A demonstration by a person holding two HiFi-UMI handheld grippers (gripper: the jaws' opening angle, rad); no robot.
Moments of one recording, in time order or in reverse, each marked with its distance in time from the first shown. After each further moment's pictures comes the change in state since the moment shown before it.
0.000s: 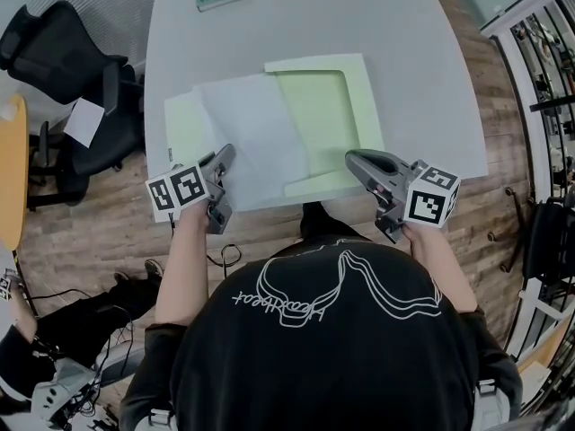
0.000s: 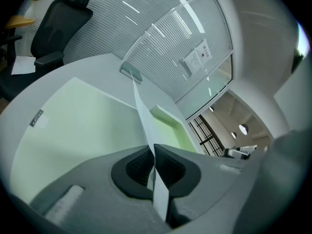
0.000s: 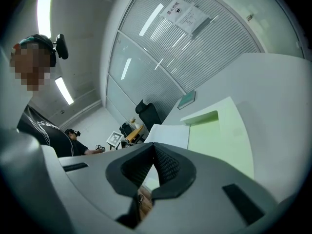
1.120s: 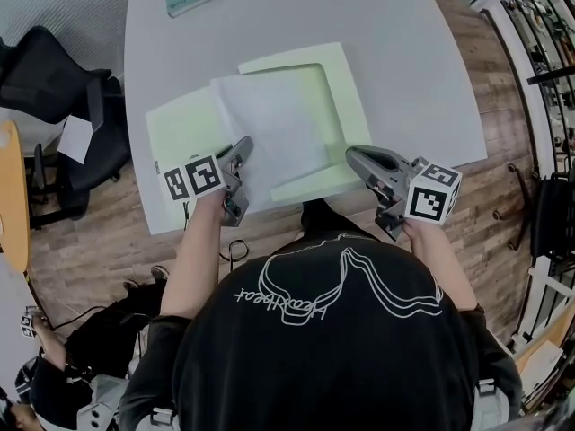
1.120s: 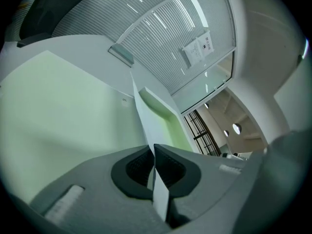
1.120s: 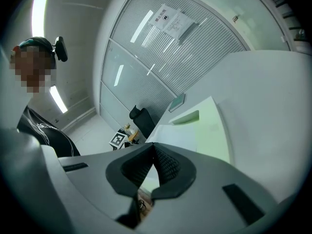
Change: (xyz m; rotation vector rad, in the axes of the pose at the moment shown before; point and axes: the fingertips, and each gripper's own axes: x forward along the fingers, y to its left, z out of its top) left arm 0.076 -0.039 -0.019 -0.038 0.103 -0.074; right arm -0.028 -0.035 -0.004 0.083 -0.063 -0.053
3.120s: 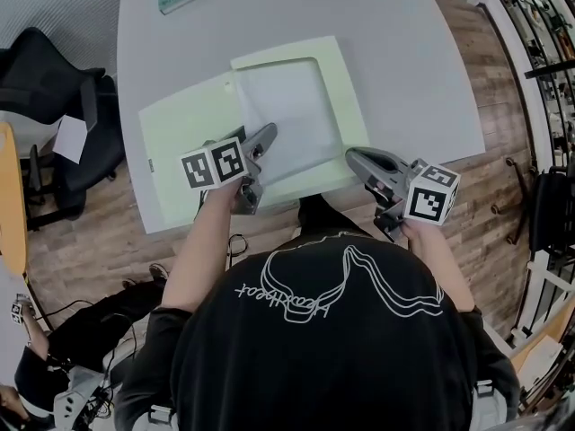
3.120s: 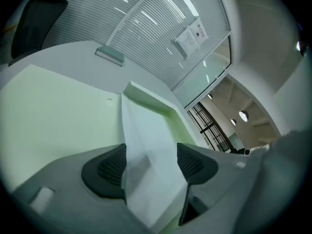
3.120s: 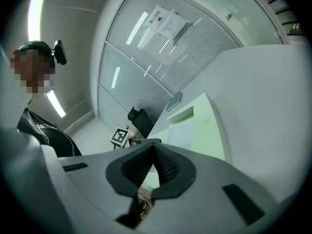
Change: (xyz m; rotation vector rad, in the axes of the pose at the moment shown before) left arm 0.037 -0.021 -0.003 0.127 0.020 0.090; right arm -0.011 -0.007 -0.013 0.049 -0.013 -0.013
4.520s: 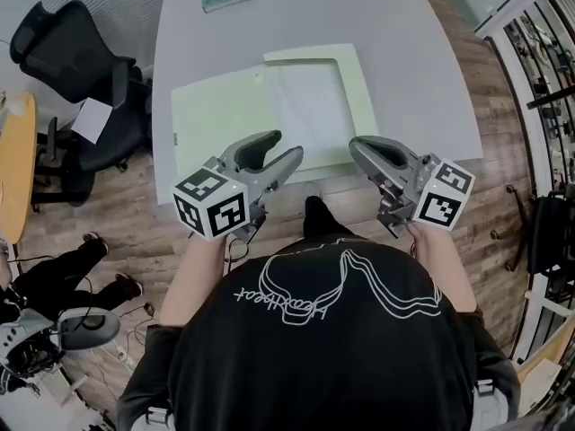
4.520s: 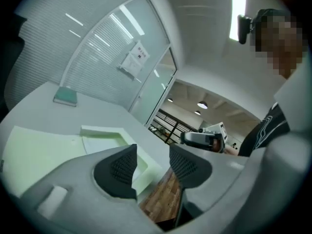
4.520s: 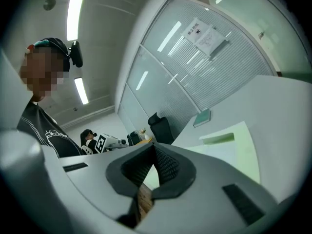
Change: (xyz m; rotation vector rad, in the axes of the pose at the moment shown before) left arm -0.154 -0.147 -0.013 0.408 -0.207 -0.322; right arm -0.014 0.129 0.021 -0.270 -0.090 0.176
